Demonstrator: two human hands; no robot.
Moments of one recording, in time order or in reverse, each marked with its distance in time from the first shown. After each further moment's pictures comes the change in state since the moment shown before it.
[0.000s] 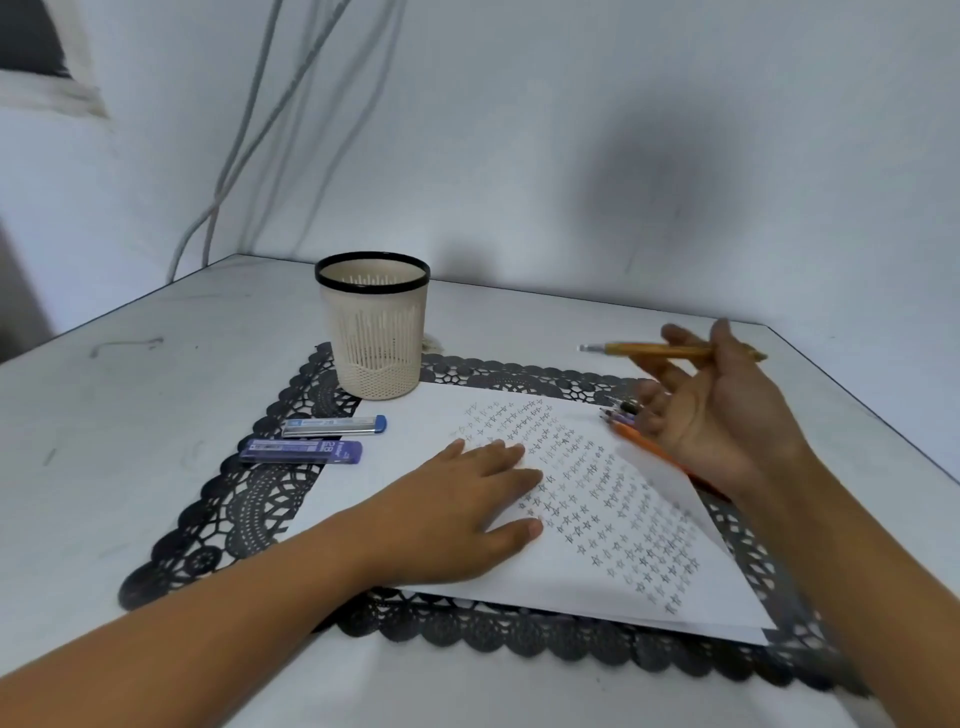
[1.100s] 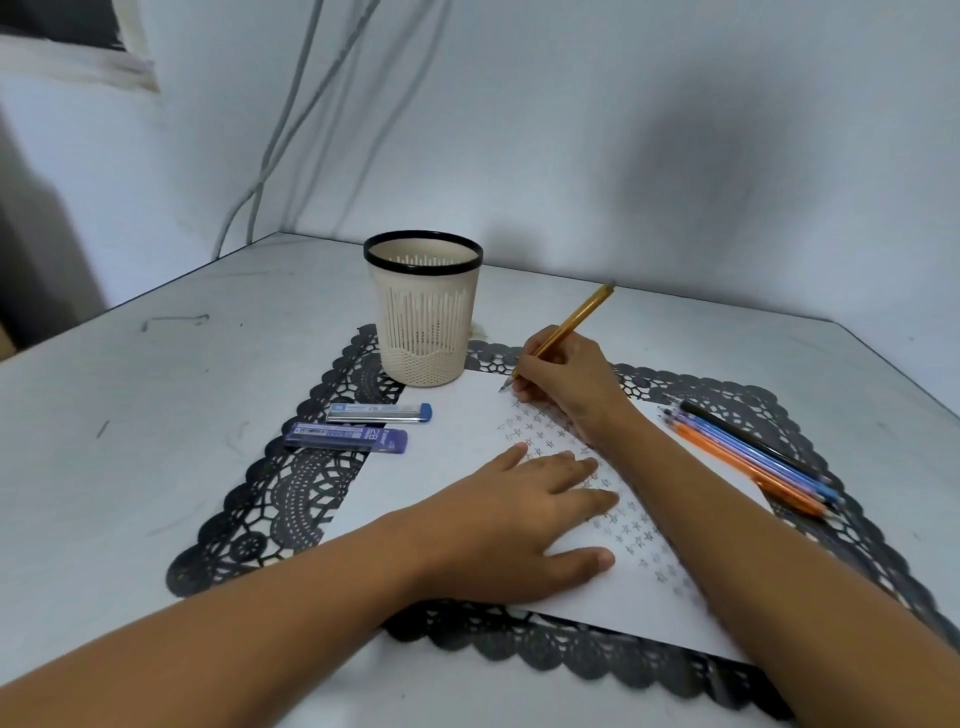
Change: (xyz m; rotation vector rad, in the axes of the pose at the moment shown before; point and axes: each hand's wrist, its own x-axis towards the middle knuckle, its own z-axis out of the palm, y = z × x) left_hand 0.001 0.003 0.000 0.028 -0.076 0.091; right_hand 0.079 0.093 0.060 -0.803 -0.175 -0.174
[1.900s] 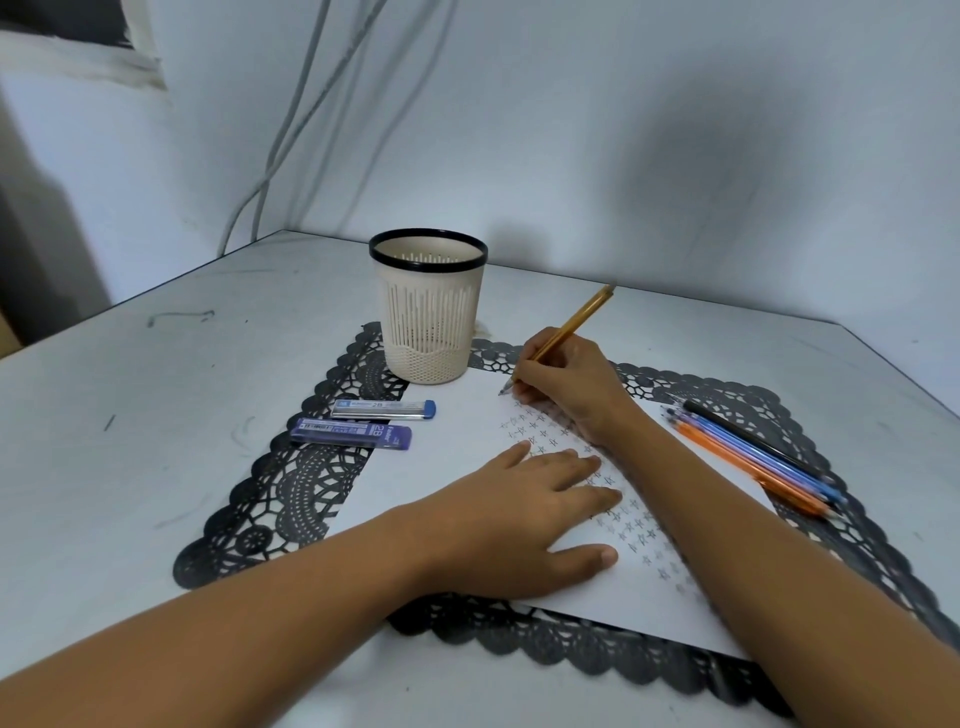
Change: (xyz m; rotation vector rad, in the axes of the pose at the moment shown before) left_hand 0.000 0.001 0.000 0.004 -0.012 -0.009; right_hand -0.001 0.001 0.000 -0.060 -0.045 -0.022
